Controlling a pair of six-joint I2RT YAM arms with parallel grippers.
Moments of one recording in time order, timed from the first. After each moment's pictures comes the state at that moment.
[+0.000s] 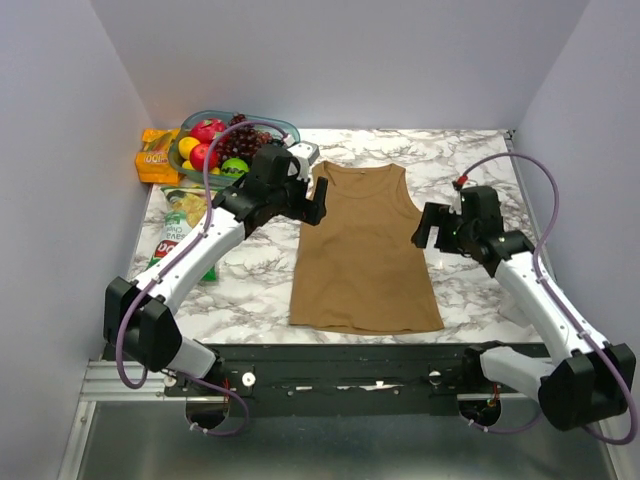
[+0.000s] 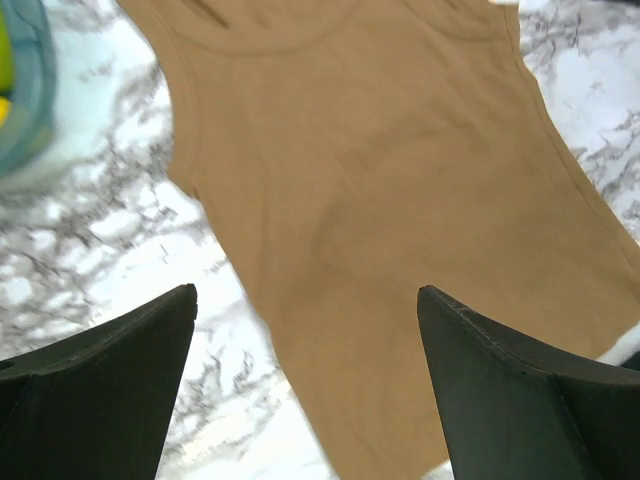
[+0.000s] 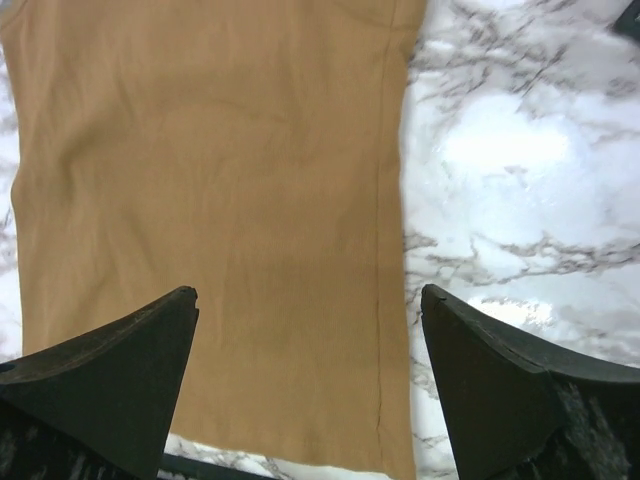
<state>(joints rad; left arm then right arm) -0.53 1.46 1.30 -0.51 0.13 -0.14 0.23 1.09 0.87 -0.56 -0.05 0.33</state>
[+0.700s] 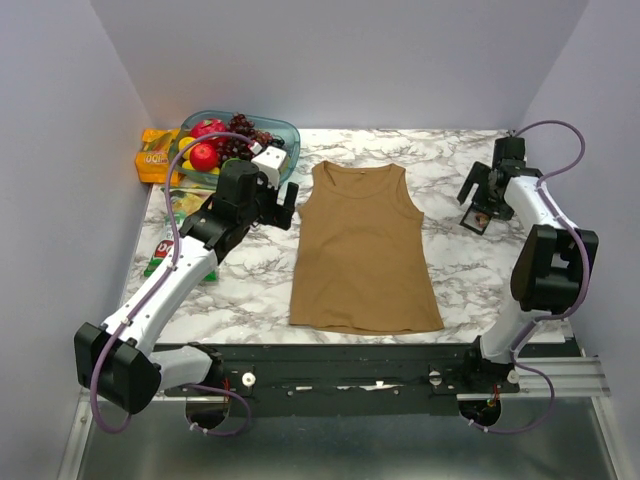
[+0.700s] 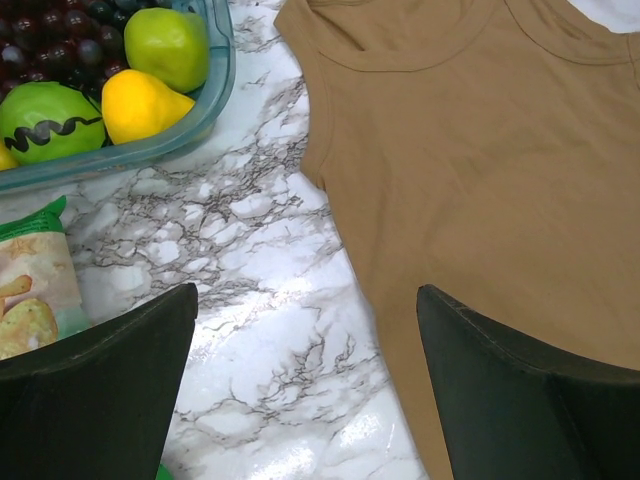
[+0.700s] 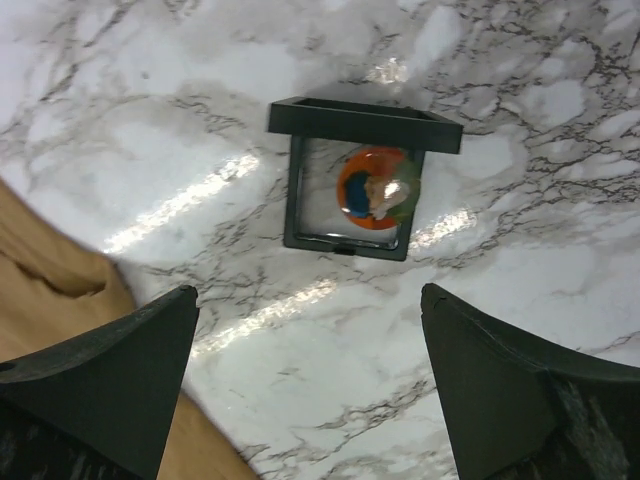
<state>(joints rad) -0.45 1.21 1.11 -0.41 -0.02 -0.01 -0.13 1.76 1.37 -0.60 0.13 0.31</state>
